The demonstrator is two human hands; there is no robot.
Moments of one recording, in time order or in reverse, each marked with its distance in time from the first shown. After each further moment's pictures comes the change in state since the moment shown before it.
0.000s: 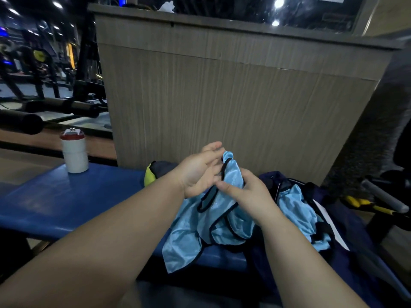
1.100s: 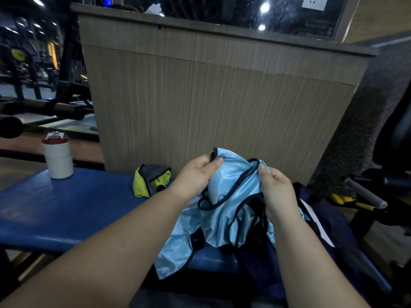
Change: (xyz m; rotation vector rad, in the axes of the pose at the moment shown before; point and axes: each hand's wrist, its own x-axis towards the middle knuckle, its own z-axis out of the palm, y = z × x) left_hand 0.007 -0.023 0.002 0.390 0.133 0.178; right_hand -0.004 0.001 -0.041 0.310 0.462 0.128
